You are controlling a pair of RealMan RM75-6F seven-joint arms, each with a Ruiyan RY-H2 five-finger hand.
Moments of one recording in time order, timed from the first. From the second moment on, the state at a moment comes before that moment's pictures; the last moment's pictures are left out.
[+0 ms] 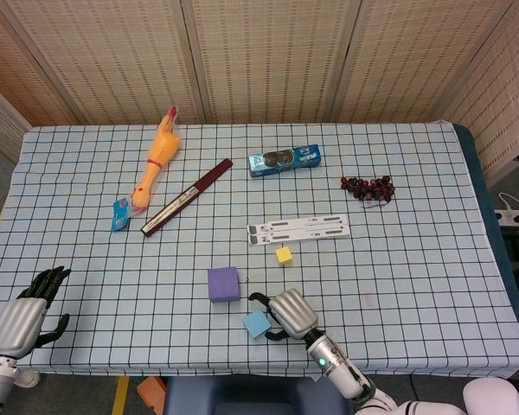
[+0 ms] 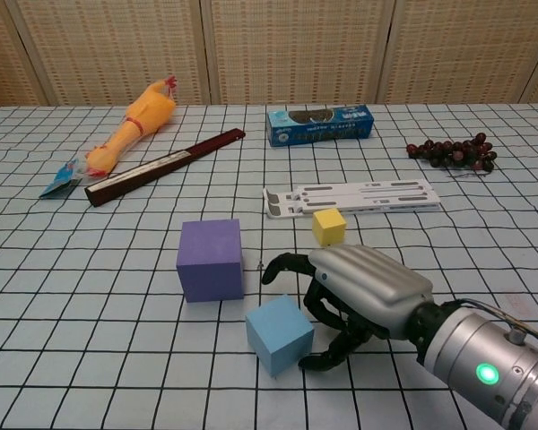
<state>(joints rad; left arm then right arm) -0.15 -1.06 0.01 -1.71 1.47 1.32 0.06 0.48 -1.88 0.05 -1.37 -1.49 1.02 -0.20</state>
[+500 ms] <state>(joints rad) -0.15 -1.06 0.02 -1.71 1.46 1.32 0.07 0.48 -1.93 0.04 -1.29 -1.51 1.08 -0.14</state>
